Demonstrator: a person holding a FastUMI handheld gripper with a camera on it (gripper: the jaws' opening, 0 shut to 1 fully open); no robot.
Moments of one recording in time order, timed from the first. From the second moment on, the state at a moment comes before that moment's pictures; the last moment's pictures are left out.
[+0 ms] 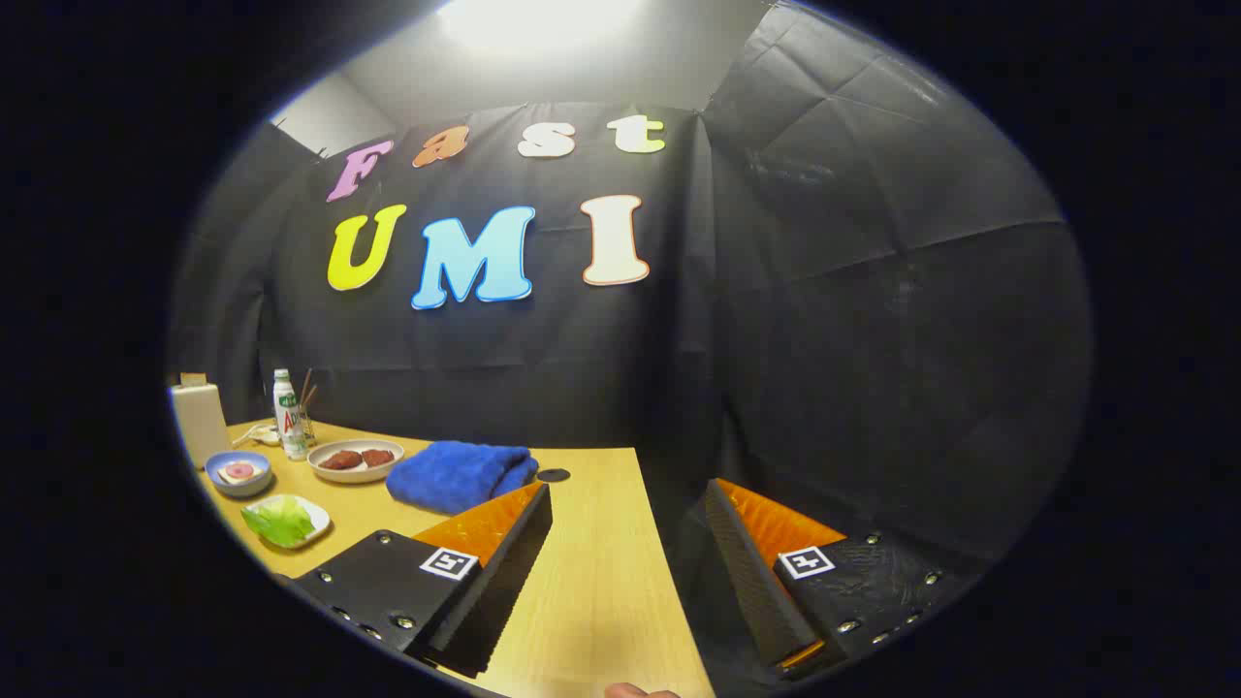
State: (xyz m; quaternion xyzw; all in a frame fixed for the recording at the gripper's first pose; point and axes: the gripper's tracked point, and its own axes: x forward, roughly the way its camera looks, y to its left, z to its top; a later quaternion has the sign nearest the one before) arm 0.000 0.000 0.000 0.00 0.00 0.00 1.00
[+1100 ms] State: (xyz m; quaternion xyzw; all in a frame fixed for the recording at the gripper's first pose) arm -0.080 0.250 0.012 -0.06 0.08 0.13 0.99
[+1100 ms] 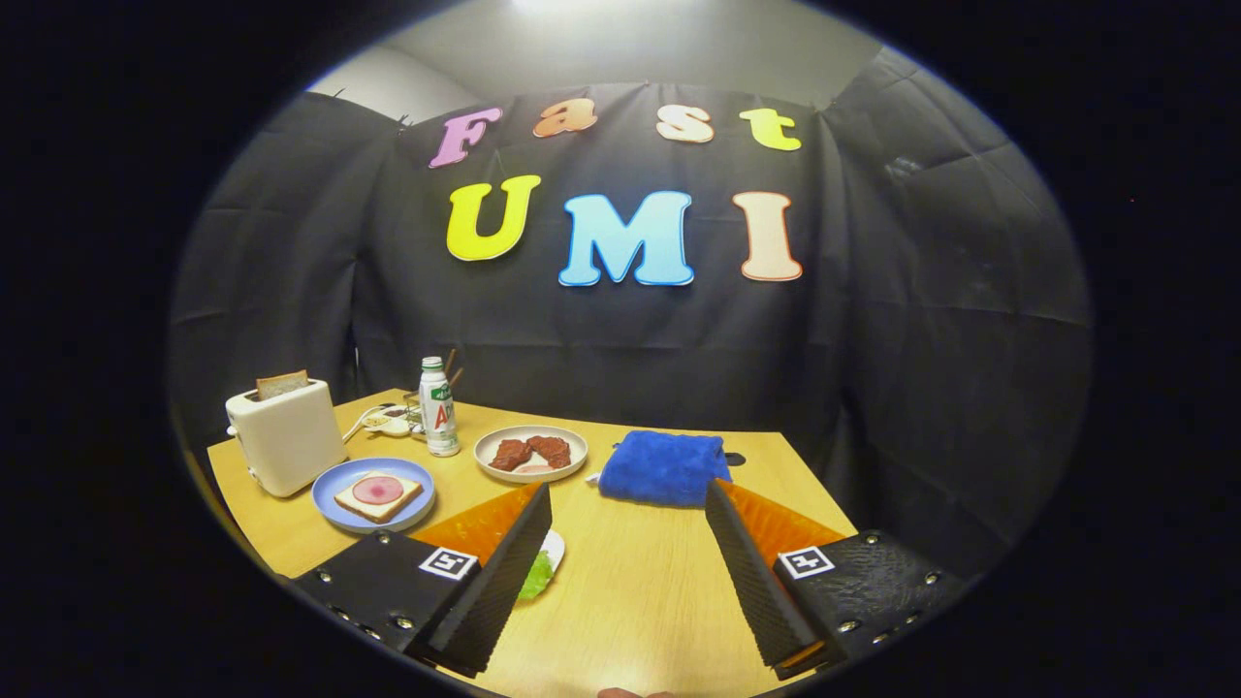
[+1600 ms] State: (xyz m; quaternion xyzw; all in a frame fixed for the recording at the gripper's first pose) arm -0.066 0.319 -0.040 -0.06 0.17 0.18 0.97
